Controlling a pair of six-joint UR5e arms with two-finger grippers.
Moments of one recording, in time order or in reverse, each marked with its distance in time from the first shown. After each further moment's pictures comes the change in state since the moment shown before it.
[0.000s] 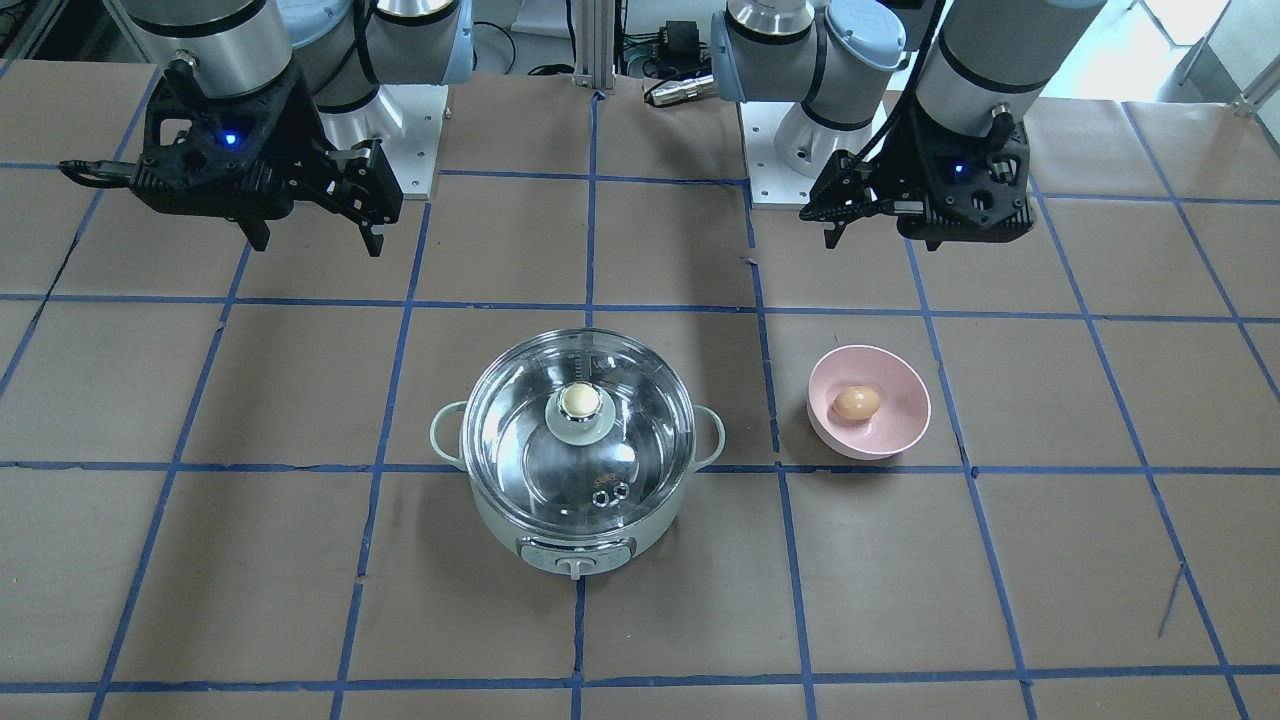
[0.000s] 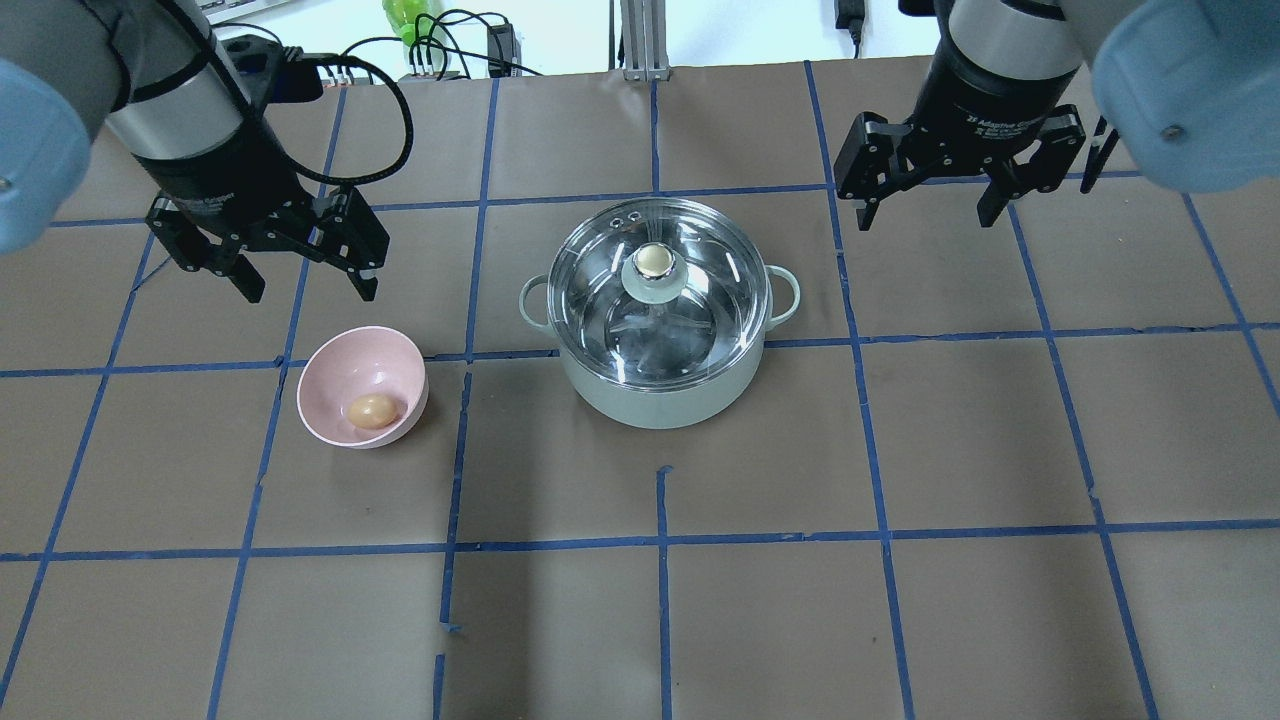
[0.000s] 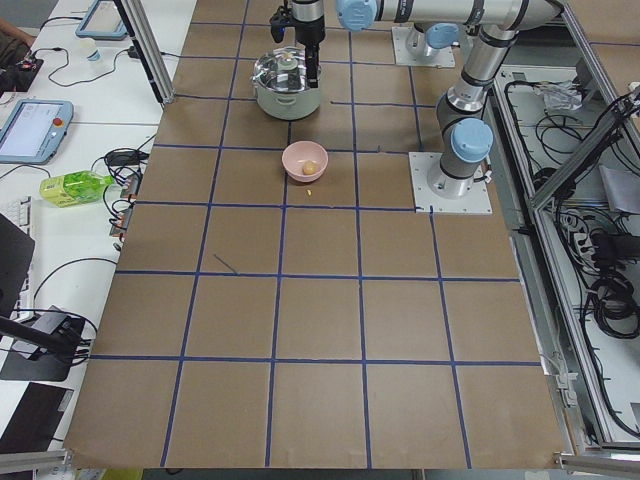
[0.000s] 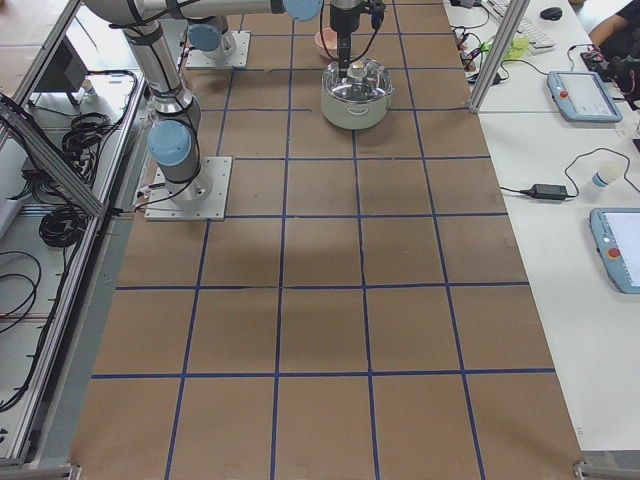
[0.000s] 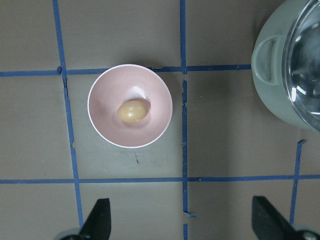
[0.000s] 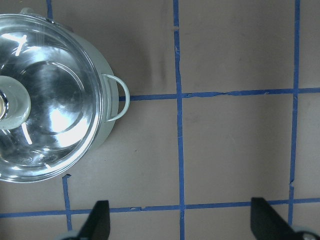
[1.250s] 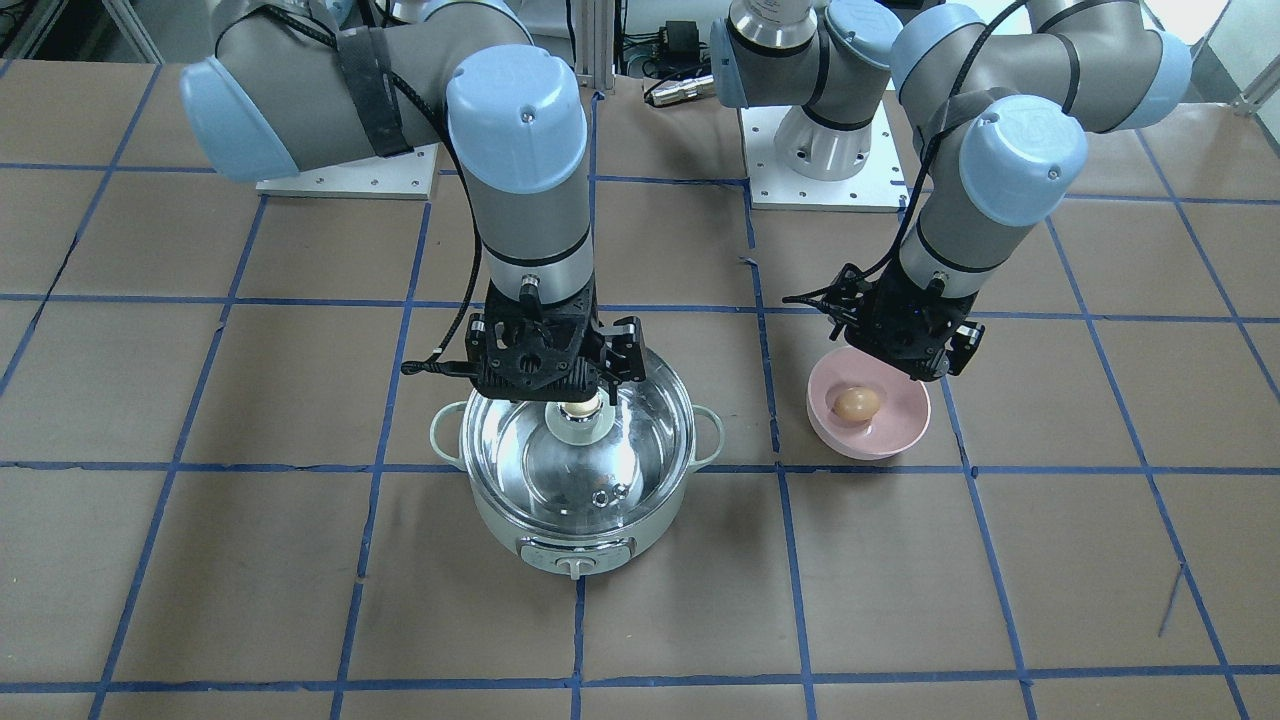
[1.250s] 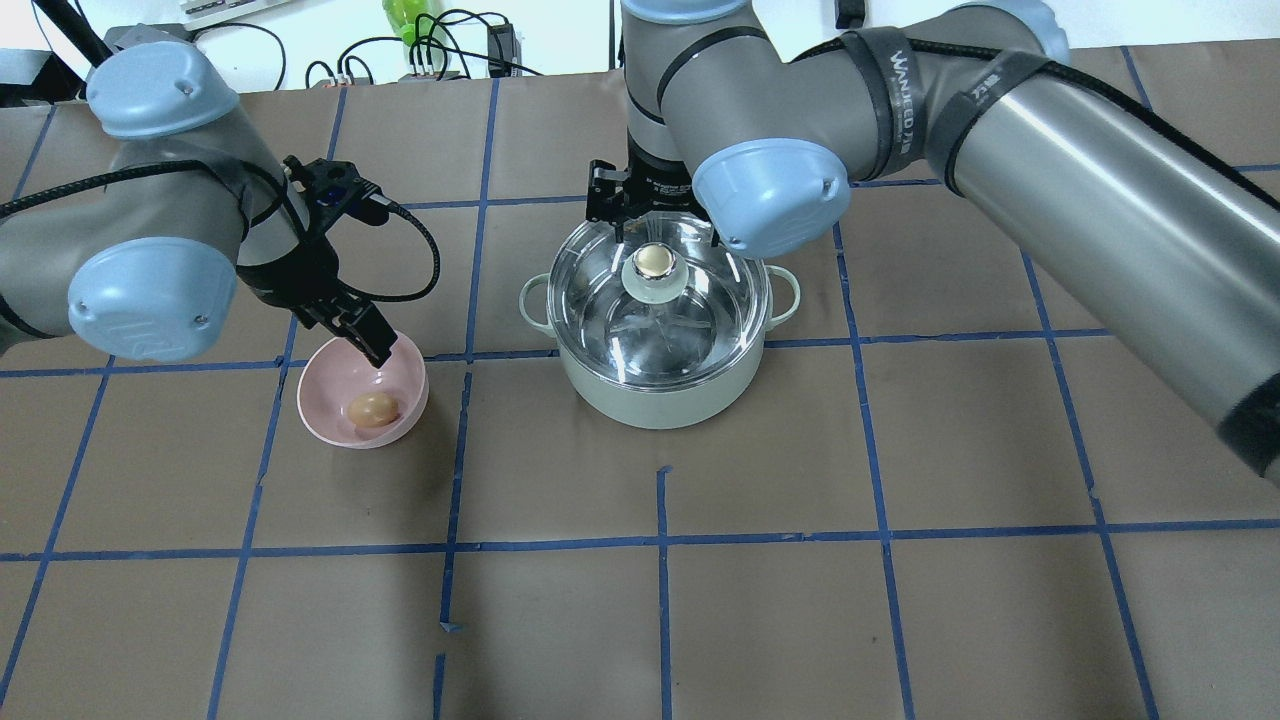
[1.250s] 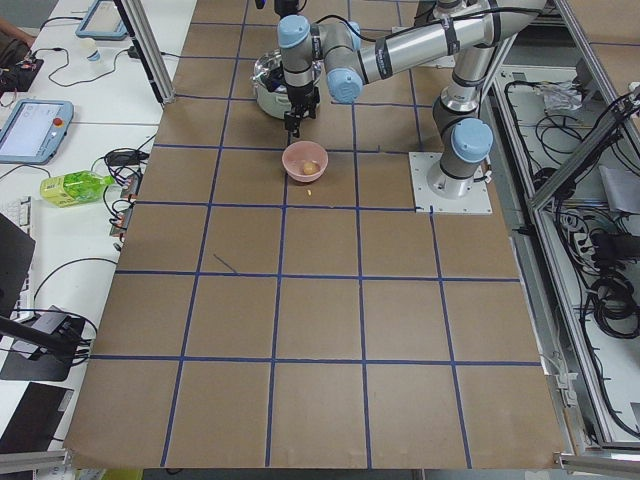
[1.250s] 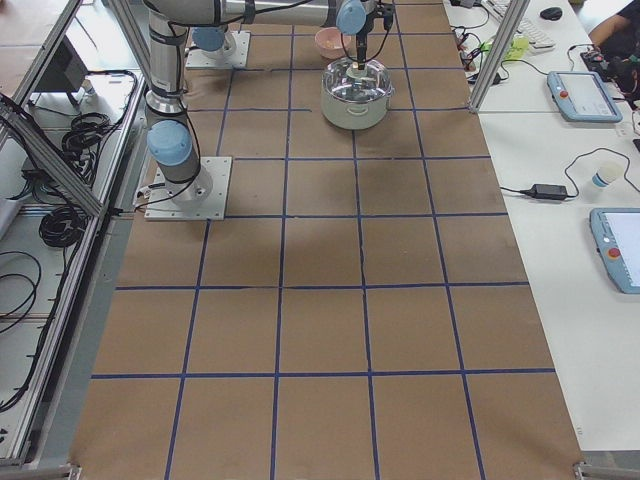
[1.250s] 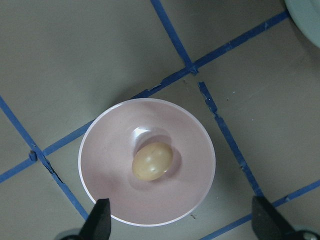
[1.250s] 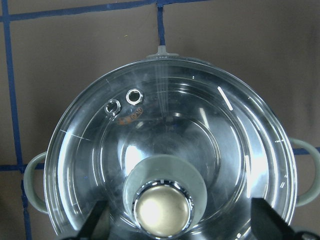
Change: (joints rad) left arm 0.085 -0.099 -0.273 0.389 0.011 0.670; right arm 0.298 0.344 -0.067 -0.365 0.033 0.328
